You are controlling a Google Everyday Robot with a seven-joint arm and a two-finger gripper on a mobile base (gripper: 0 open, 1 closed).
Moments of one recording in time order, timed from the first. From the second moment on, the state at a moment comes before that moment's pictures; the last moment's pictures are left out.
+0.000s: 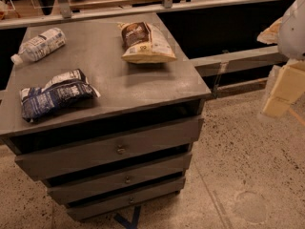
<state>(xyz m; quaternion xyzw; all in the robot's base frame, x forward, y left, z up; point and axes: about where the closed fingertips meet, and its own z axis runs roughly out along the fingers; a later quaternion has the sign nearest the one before) 0.438 -0.214 0.984 -0.60 0.78 -0.04 0.17</state>
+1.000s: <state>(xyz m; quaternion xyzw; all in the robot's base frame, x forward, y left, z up) 0.466 -0.201 0.991 -0.54 0.80 0.02 0.27</state>
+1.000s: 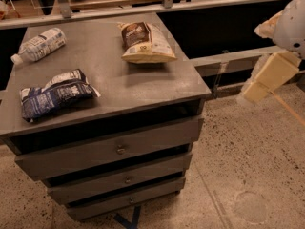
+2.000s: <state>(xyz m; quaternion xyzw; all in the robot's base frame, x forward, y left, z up) 0.563 -0.164 0.992 -0.33 0.83 0.11 0.44</state>
